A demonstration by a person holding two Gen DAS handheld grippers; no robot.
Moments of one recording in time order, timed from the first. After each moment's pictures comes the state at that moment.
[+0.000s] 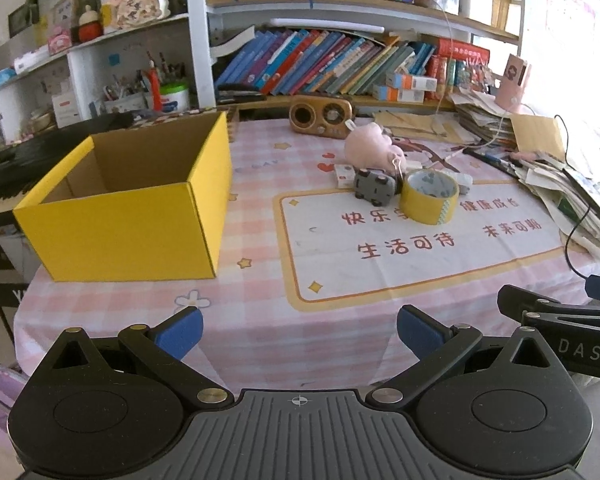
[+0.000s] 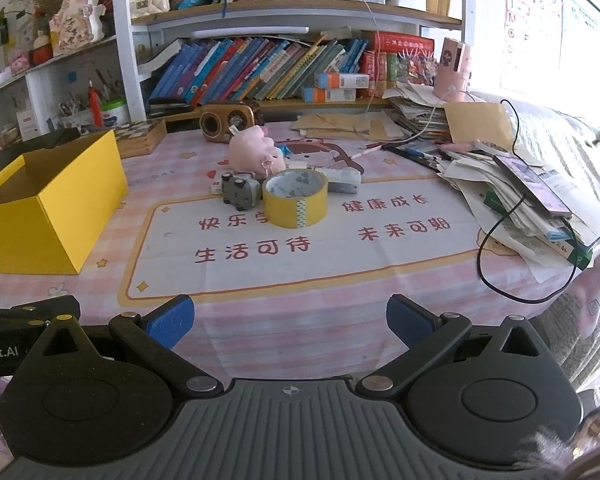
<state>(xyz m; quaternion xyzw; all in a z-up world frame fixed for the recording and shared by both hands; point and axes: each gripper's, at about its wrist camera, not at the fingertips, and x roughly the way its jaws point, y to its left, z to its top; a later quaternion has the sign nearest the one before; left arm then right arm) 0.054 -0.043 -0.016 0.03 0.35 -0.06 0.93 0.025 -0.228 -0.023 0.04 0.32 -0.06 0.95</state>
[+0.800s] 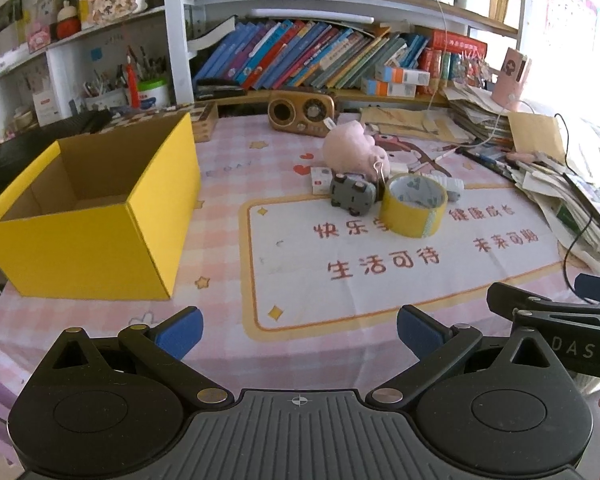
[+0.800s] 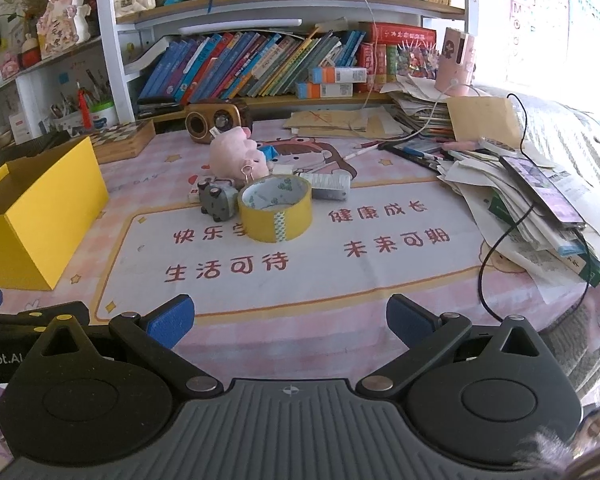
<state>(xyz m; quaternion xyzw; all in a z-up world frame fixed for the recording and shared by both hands) 0.094 -0.081 -0.019 0.02 0.37 -0.06 0.93 0.064 -0.266 -0.027 0.05 0.32 -0.05 0.94</state>
